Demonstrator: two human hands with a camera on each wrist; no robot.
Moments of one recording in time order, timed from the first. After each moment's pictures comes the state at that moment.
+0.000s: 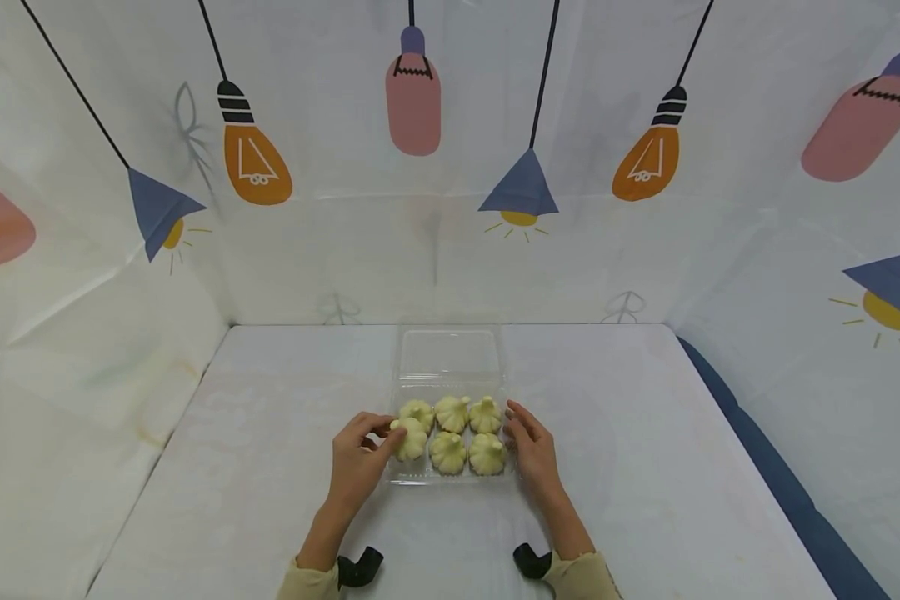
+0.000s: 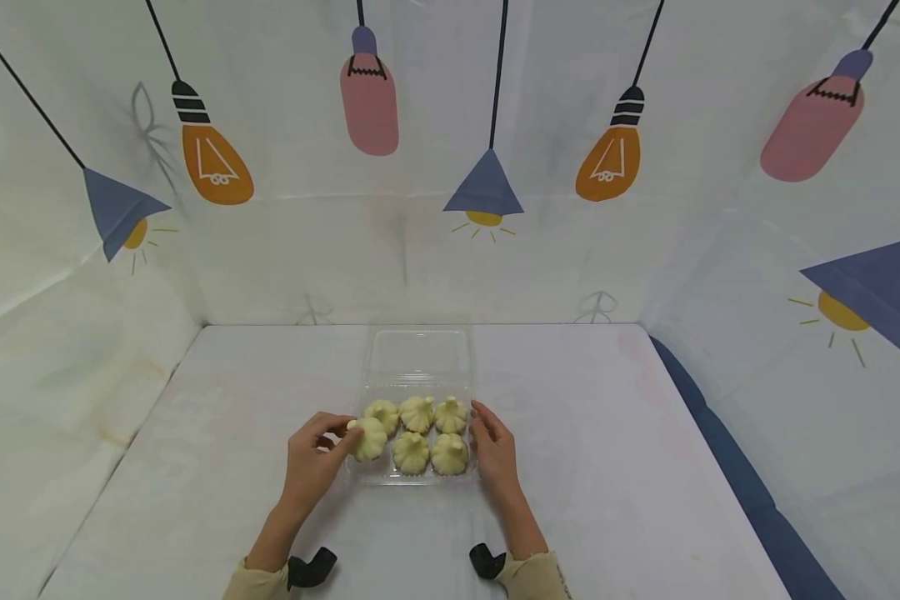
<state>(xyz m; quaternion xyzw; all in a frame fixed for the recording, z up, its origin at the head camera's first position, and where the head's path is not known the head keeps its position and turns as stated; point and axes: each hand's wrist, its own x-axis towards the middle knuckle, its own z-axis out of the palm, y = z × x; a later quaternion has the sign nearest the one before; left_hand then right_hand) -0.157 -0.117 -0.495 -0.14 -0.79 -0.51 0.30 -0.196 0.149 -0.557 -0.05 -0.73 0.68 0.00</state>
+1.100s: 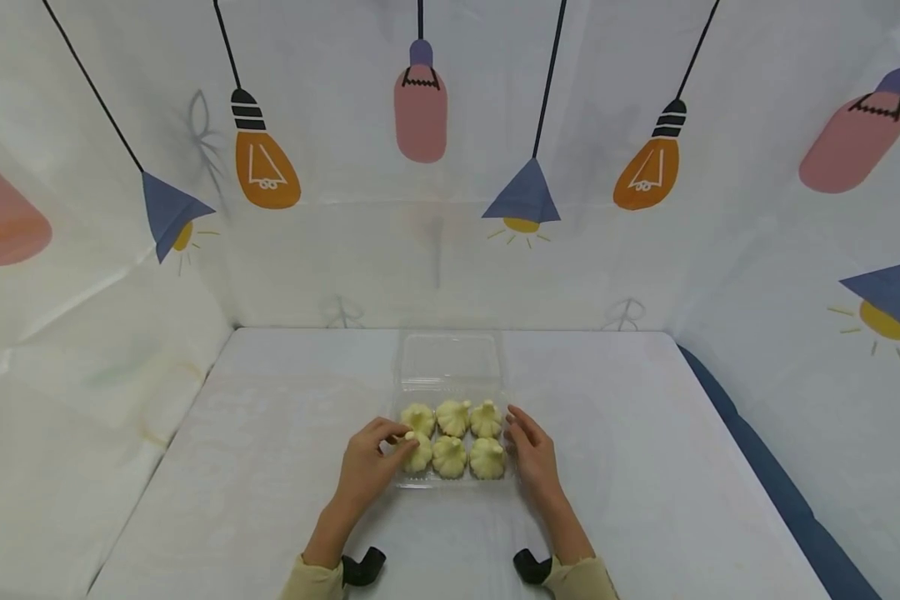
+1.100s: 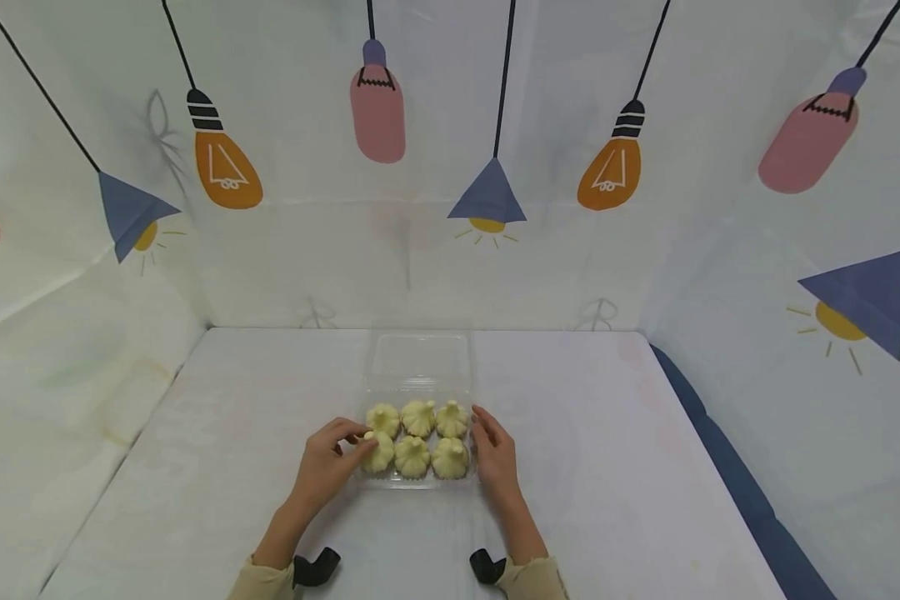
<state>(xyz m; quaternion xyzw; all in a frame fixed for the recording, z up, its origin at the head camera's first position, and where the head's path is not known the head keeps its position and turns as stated) -0.176 -0.126 -0.545 -0.17 -0.84 -0.45 0.26 -0.195 0.148 -0.561 -0.04 -0.75 0.67 0.01</state>
